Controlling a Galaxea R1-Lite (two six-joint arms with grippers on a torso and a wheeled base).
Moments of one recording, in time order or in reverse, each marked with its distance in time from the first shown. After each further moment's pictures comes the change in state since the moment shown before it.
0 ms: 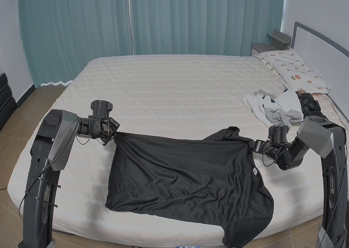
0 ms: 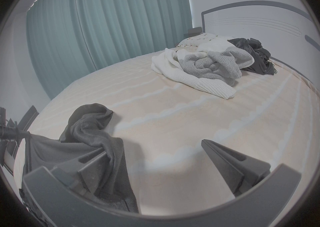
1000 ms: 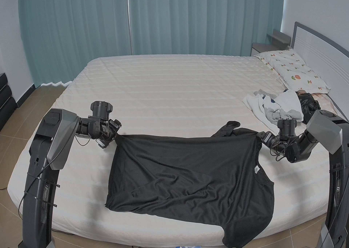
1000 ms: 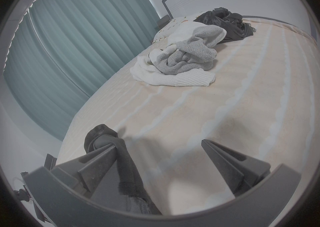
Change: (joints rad) left arm -0.003 -0.014 0.028 0.027 -0.030 -0.031; right arm -0.054 -0.073 -0.004 0.107 0.086 0.379
